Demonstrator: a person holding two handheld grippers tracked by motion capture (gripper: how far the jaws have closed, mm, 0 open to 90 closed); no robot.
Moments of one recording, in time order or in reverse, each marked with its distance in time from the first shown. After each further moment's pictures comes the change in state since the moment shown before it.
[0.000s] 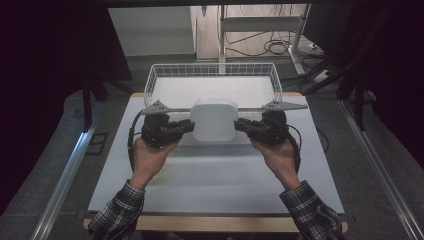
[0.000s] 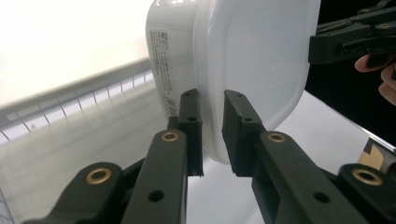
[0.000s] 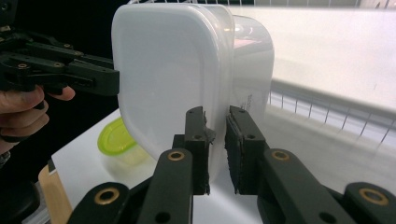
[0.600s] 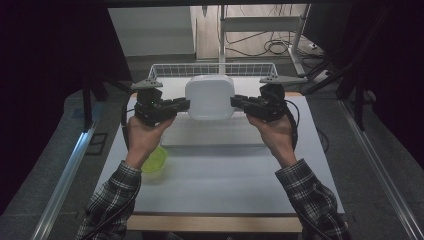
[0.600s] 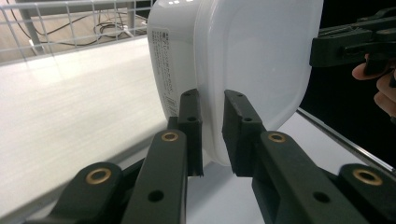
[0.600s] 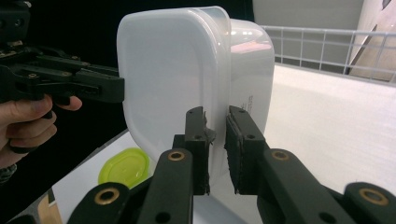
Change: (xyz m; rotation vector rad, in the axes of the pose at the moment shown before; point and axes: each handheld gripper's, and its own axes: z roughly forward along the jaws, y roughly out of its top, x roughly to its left) left arm 0.024 0.046 -0.008 -0.047 -0.005 -0.026; right arm -0.005 0.056 0.008 -0.045 0.009 -0.006
